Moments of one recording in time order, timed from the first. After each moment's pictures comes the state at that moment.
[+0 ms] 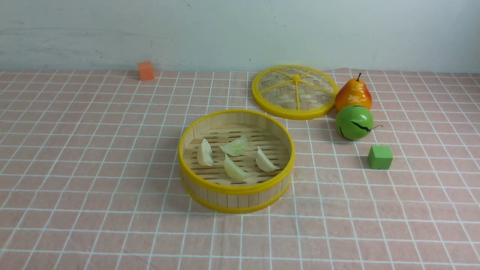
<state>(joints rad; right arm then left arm) -0.08 -0.01 0.01 0.02 0.39 0.18 0.05 -0.01 0.03 0.01 0.37 -0.26</state>
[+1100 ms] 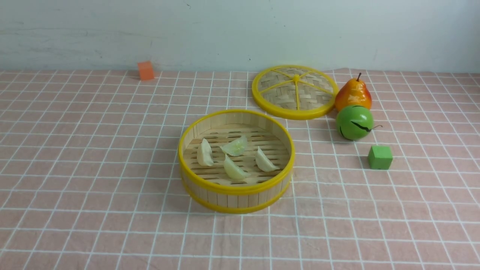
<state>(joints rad) -0.08 -0.01 0.01 0.02 0.39 0.18 0.05 -0.01 0.03 0.00 0.37 -0.26</state>
